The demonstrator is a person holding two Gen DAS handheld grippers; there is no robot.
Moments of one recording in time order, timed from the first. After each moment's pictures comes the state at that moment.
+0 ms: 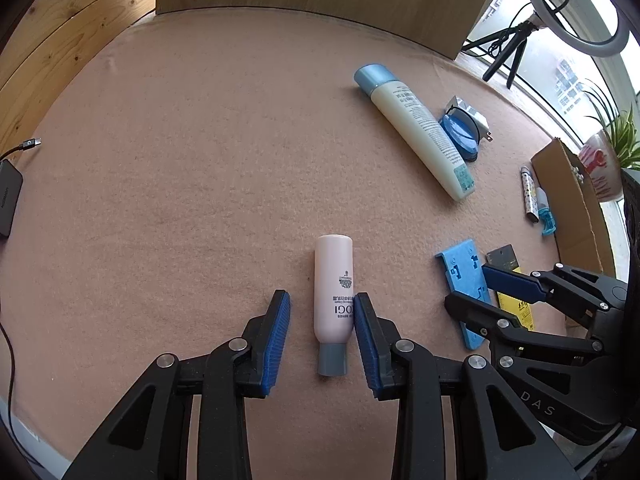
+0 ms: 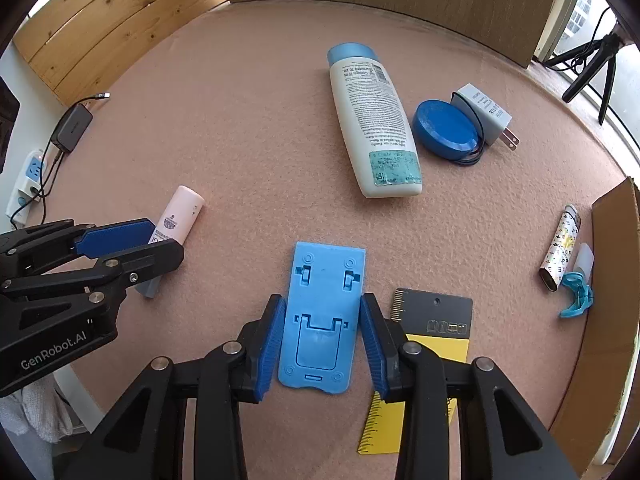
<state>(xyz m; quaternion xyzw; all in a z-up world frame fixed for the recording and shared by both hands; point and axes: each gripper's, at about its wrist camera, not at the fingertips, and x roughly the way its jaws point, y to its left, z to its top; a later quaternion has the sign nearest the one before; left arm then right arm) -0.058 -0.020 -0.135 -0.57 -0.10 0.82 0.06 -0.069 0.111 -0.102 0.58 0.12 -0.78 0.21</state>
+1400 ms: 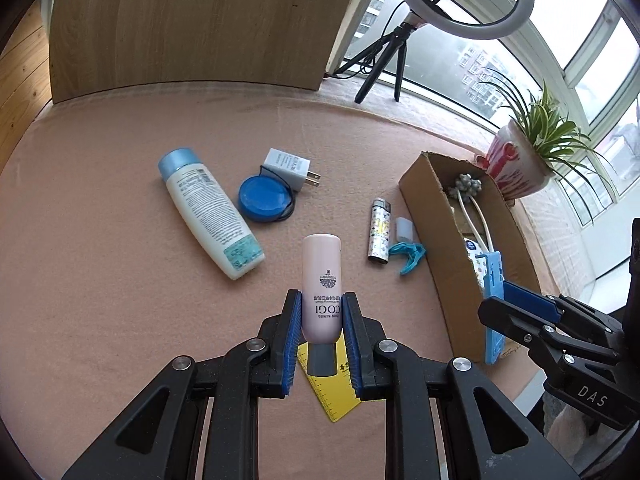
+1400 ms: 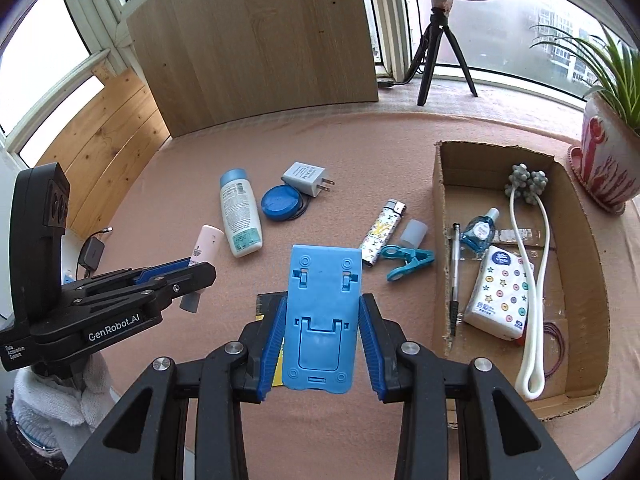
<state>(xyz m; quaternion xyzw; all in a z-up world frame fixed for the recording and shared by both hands) -0.083 0.122 -0.056 -0.51 -0.09 0.84 0.18 -0.046 0.277 -0.007 0.49 -0.05 -0.86 0.14</state>
